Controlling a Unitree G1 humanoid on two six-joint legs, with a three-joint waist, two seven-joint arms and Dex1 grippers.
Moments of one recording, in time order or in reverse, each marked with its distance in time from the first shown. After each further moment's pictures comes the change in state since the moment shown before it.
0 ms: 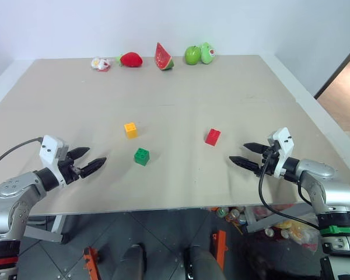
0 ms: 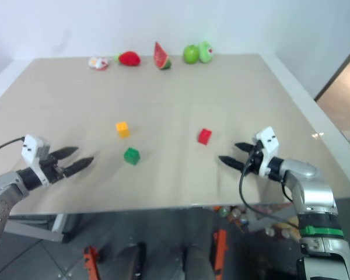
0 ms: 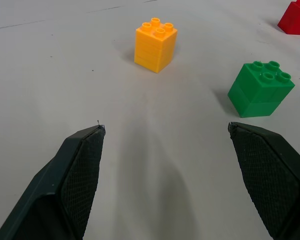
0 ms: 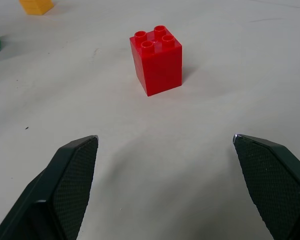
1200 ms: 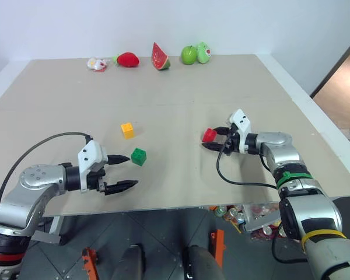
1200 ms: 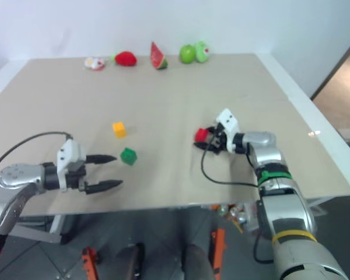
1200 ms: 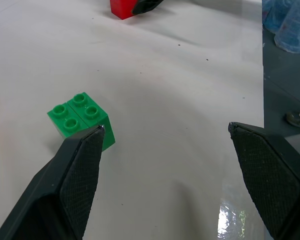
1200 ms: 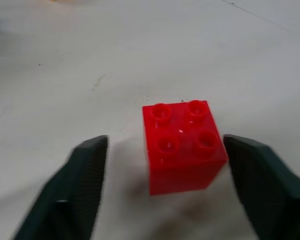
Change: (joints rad) left arm -0.057 0.066 -0.221 -0.219 0.077 -0.019 -0.258; right arm -0.549 0.217 0.203 0.776 -0.299 -0.418 0.131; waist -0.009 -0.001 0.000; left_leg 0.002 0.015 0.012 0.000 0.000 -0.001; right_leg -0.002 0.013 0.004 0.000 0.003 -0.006
